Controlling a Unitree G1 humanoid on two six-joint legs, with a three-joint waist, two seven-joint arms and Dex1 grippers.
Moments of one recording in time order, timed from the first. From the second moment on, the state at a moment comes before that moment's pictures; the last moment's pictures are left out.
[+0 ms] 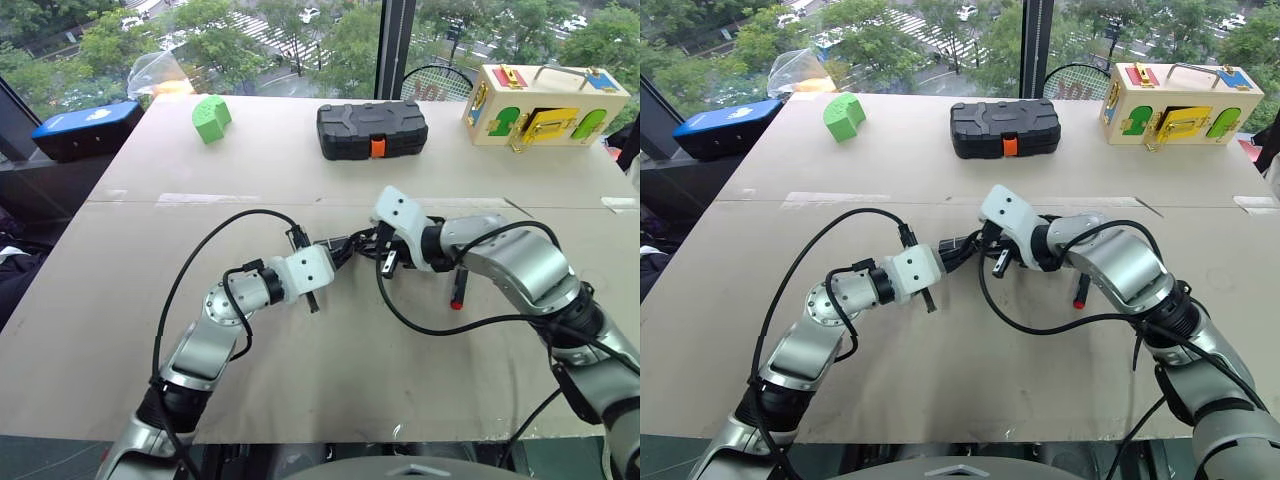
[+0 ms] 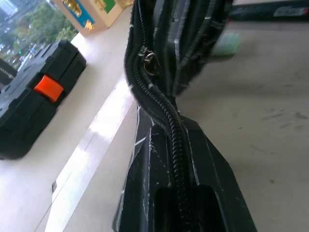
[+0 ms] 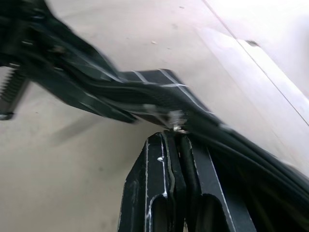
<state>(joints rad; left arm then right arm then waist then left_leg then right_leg) -0.20 0.55 -0.20 -0.25 0.07 0.00 -0.75 -0.72 -0.52 0.39 -0.29 0.39 1.02 0.65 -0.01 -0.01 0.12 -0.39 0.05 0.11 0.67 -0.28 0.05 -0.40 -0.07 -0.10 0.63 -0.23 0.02</state>
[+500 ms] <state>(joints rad) -0.23 0.55 -0.21 -0.25 0.06 0.01 -0.78 -0.72 -0.53 0.43 -0.38 0.38 1.04 0.72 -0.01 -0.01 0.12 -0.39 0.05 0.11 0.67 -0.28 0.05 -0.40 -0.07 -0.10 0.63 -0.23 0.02</state>
